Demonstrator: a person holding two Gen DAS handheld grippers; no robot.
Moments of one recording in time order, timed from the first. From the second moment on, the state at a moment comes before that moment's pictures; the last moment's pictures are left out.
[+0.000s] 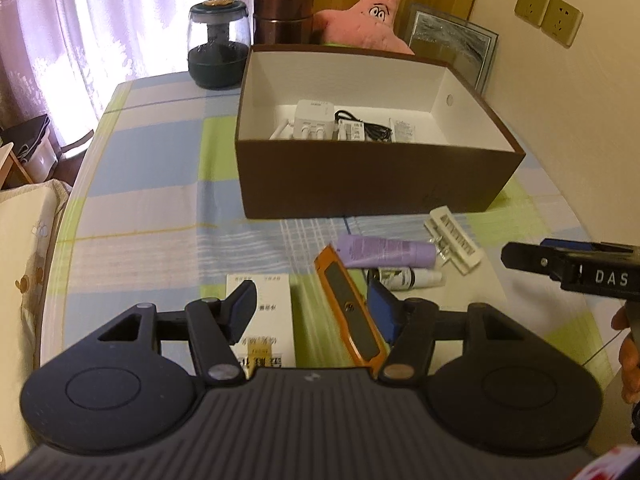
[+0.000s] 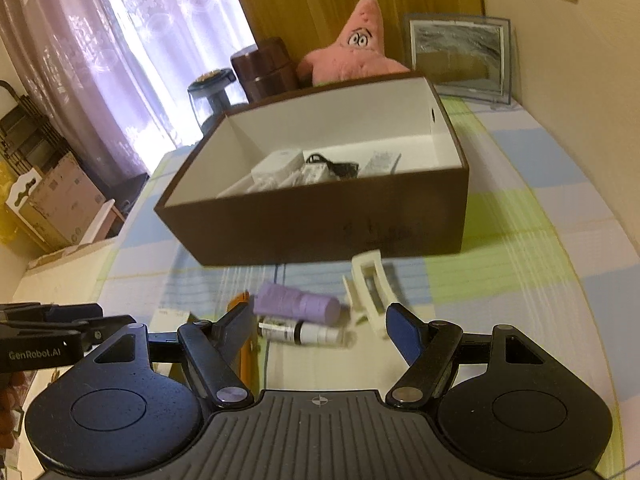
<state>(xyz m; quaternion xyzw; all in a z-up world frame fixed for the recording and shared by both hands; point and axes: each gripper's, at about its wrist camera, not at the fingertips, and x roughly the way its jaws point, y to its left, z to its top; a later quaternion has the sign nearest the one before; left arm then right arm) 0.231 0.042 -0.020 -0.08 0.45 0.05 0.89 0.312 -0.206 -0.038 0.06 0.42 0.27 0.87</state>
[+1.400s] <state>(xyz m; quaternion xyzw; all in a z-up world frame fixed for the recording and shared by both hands) 0.155 0.088 -0.085 -0.07 0.53 0.04 0.84 0.214 -0.084 -0.111 -0.06 0.52 0.33 0.78</state>
